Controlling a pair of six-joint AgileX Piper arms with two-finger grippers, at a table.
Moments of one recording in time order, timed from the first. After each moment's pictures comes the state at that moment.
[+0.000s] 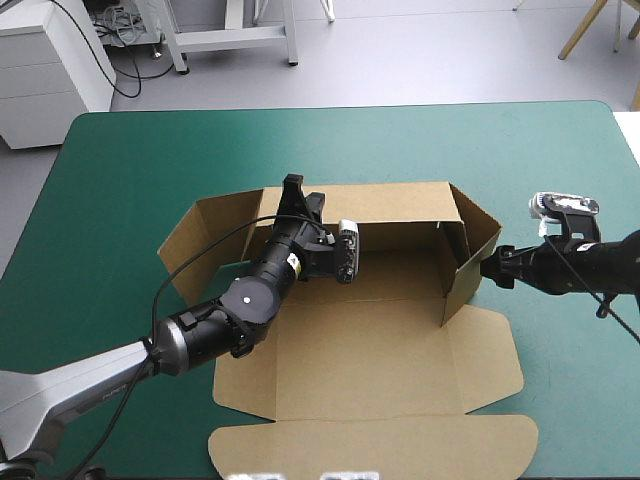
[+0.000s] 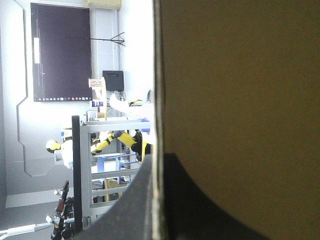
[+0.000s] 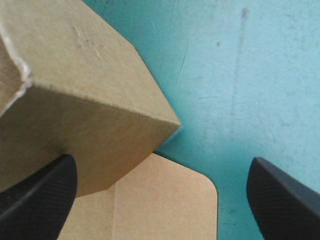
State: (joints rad) left arm -0.92 1.50 -1.01 1.71 0.50 -0.50; right arm -0.20 1.21 -0.95 0.51 0.93 -0.45
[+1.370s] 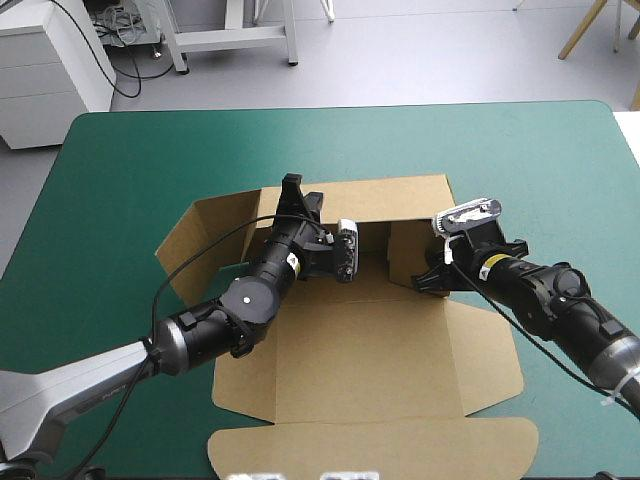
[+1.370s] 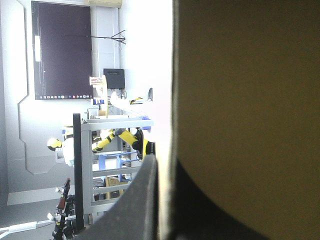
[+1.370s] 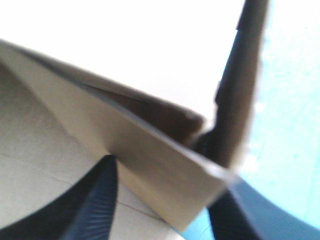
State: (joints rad) left arm -0.92 1.50 -1.01 1.71 0.51 -0.50; right arm 0.38 1.20 -0.82 0.04 0.37 -0.04
